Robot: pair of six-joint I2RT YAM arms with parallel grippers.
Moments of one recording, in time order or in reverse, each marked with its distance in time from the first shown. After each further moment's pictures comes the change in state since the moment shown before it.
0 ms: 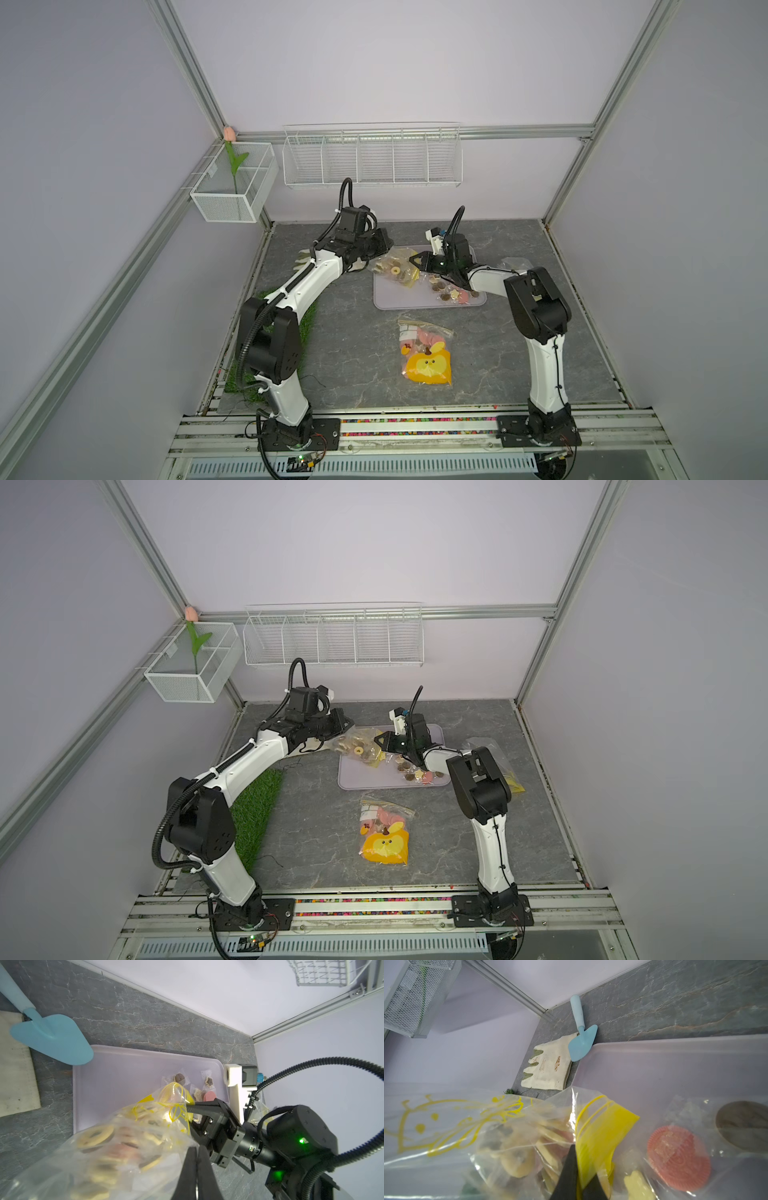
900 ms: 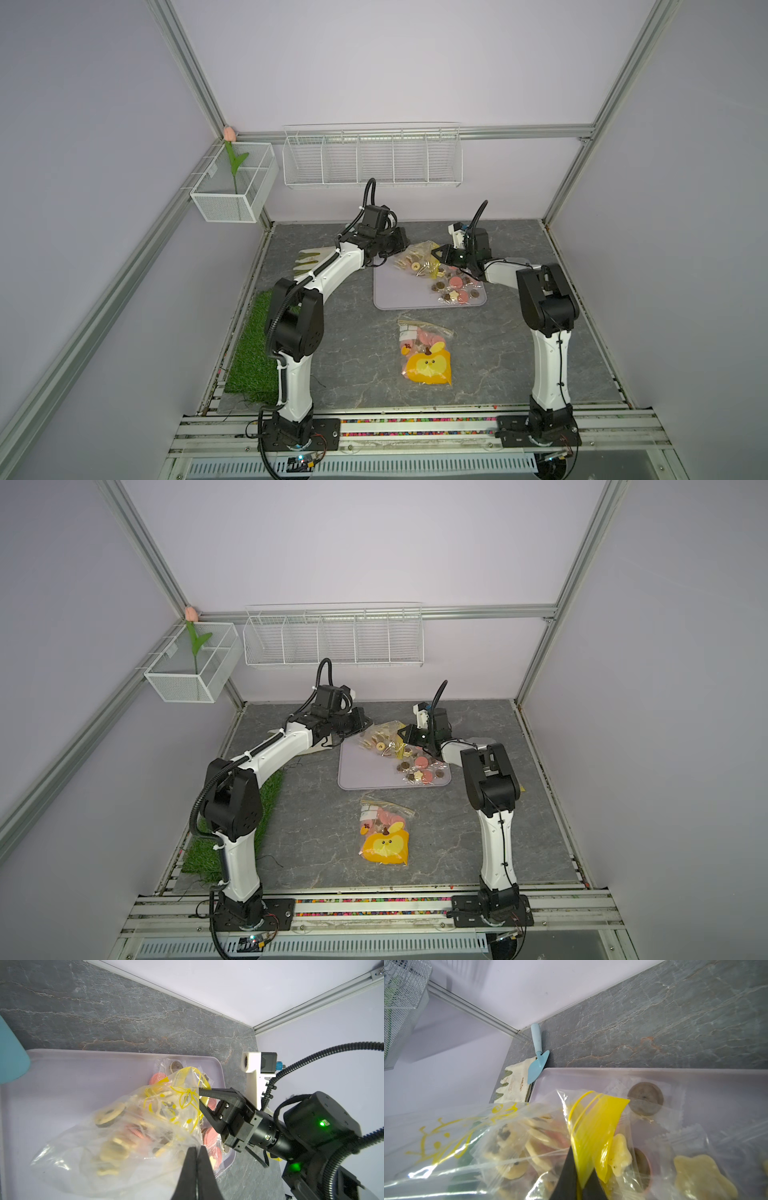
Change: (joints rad) left arm -0.073 0.214 0.197 0.006 -0.004 -0.017; right arm -0.155 0.023 0.036 -0.085 -0.005 -0.071
